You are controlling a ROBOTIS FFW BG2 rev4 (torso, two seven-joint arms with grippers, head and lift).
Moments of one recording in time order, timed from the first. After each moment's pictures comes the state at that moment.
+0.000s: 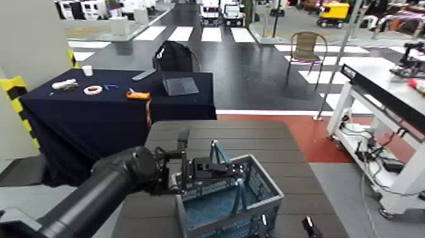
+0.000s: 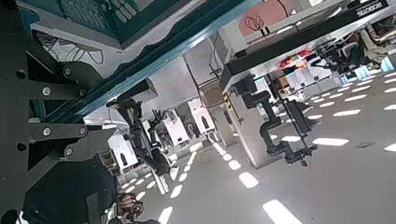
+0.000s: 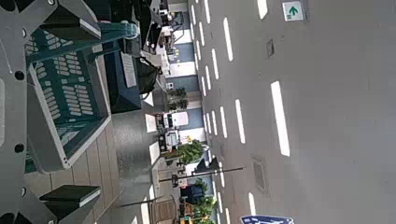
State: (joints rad) left arm -0.82 0.14 -0.60 -0.74 1.03 0.89 -0.96; right arm 0.35 -0.10 0.29 -1.59 -0.08 -0.57 -0.24
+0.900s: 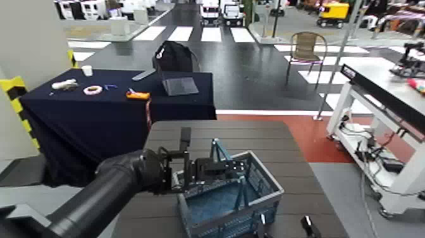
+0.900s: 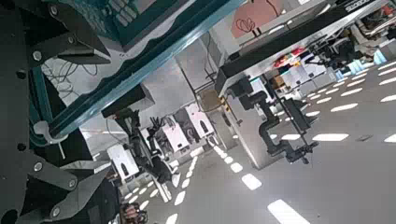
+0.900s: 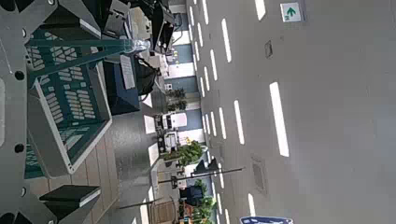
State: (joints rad) left arm -0.84 0.11 -0.64 -0.67 0.99 0.78 -0.98; right arm 0.35 -0.10 0.29 -1.58 -0.08 -0.58 -0.24
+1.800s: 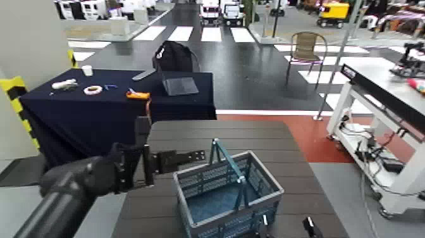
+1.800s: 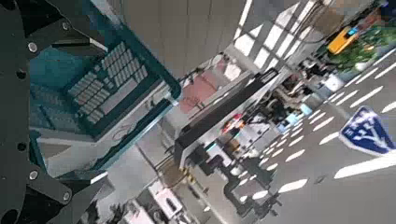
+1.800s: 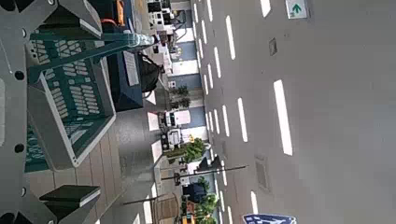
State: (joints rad) left arm -0.54 0.23 -0.22 -1.20 0.74 0.83 -0.68; right arm 0.36 -0.10 0.28 -1.60 -0.08 -0.55 -0.24
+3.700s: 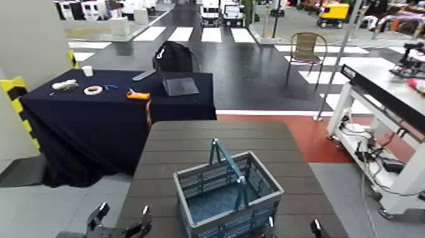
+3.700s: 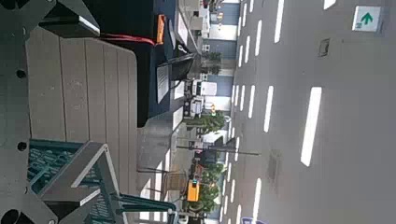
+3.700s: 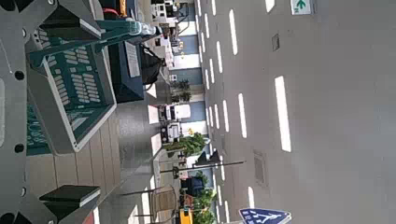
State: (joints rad) left arm 0.32 0.12 -0.05 -1.67 0.19 -0.29 -0.10; right arm 0.39 -0.09 0.24 -1.62 -0.05 -0.54 -0.25
